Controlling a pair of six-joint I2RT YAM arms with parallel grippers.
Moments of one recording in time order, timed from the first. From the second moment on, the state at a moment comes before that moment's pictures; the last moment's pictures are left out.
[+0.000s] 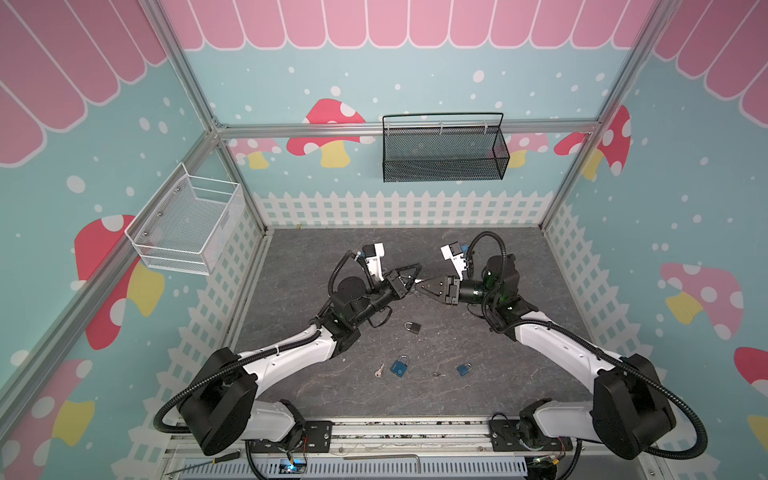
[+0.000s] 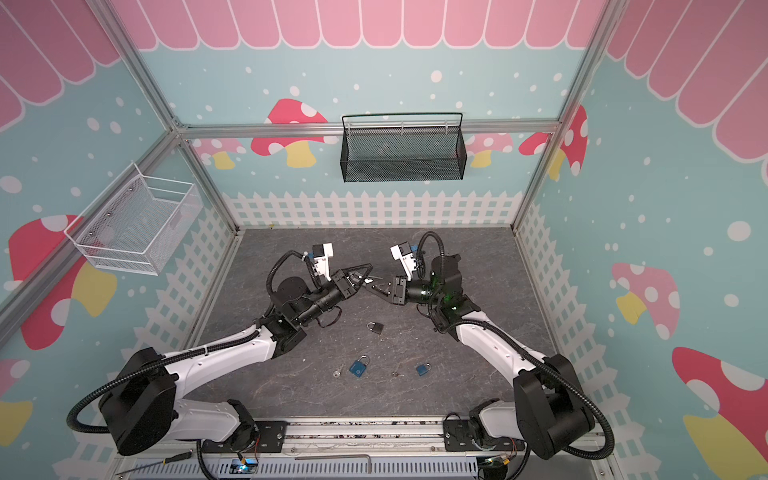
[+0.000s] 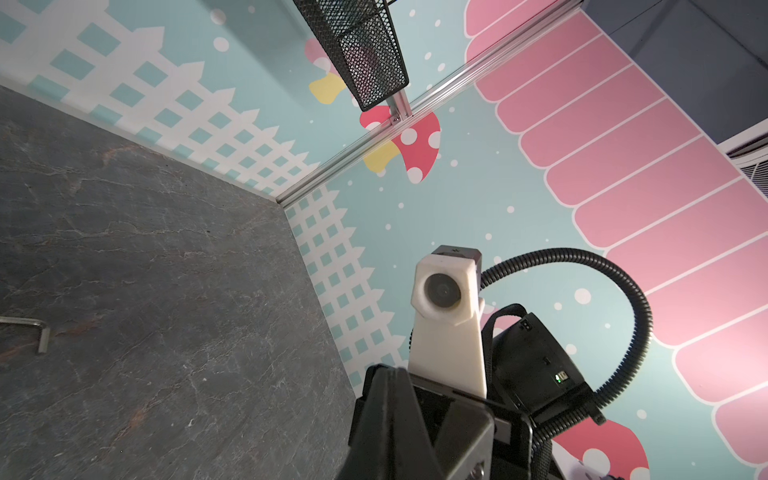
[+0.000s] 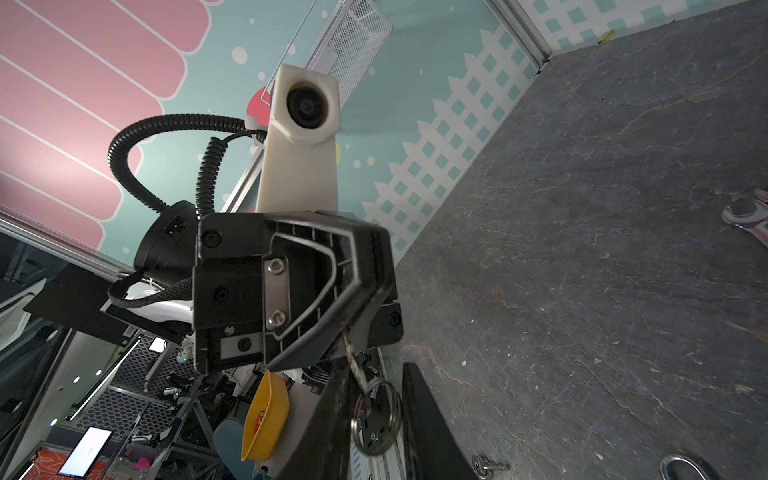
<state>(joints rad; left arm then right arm) -0.71 1.37 0.77 0.72 0.20 -1.04 0.44 1.33 0.81 0.42 -0.95 0.80</state>
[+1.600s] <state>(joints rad) -0.69 1.25 0.82 0.32 0.11 -1.00 0.39 1.24 0.80 0.08 -0.79 0.54</state>
